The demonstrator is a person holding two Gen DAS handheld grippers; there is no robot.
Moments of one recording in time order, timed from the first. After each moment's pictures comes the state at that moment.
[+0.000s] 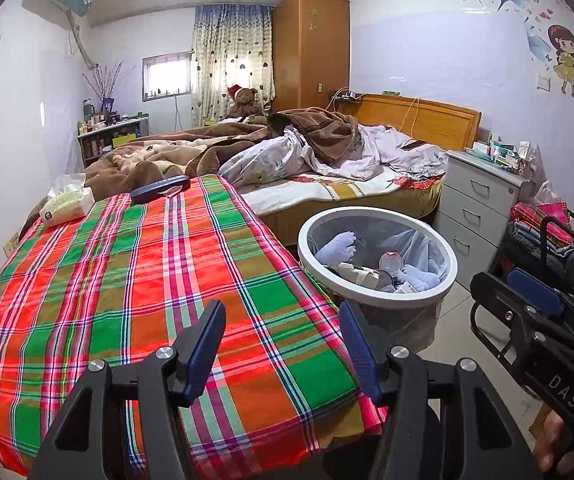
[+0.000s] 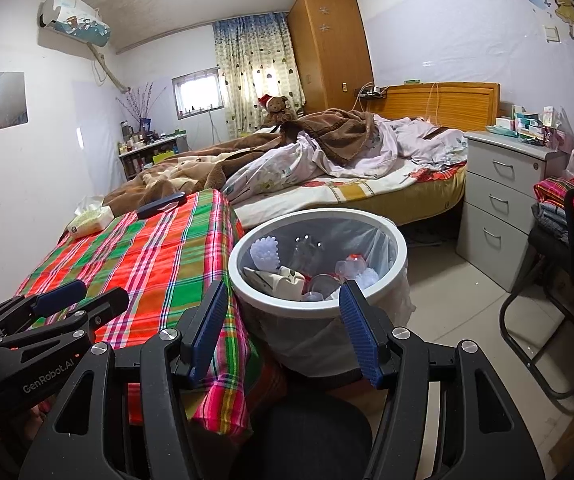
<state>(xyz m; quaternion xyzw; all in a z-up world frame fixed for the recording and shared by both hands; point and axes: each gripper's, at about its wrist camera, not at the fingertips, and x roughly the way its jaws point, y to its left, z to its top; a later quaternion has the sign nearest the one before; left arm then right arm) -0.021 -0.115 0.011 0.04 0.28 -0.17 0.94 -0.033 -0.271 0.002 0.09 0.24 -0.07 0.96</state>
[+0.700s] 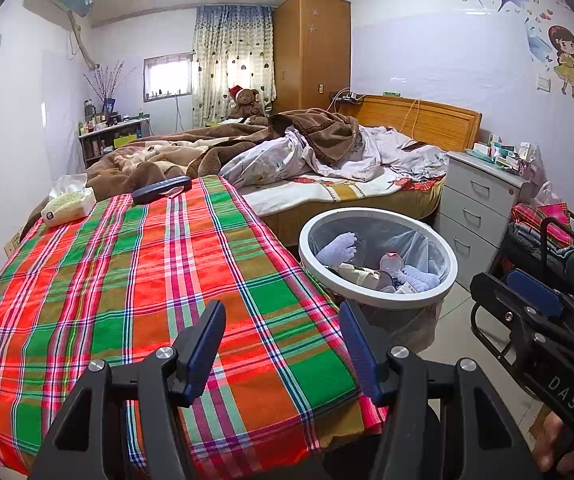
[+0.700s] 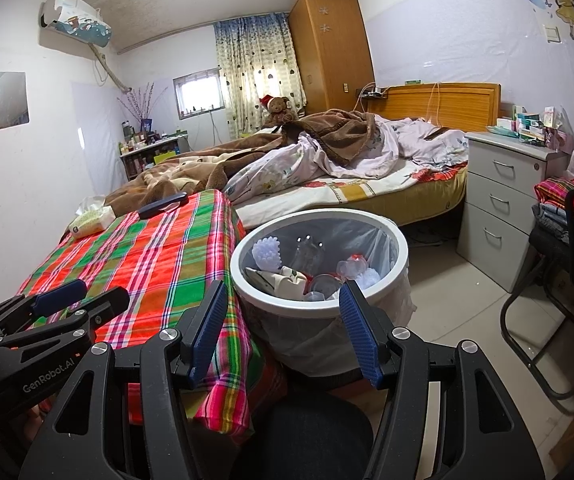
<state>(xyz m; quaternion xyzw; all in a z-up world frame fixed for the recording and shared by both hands) -0.022 -0.113 0.011 0.04 0.28 -0.17 0.95 -0.033 -0.270 0.001 0.09 0.24 -0.06 0.96</state>
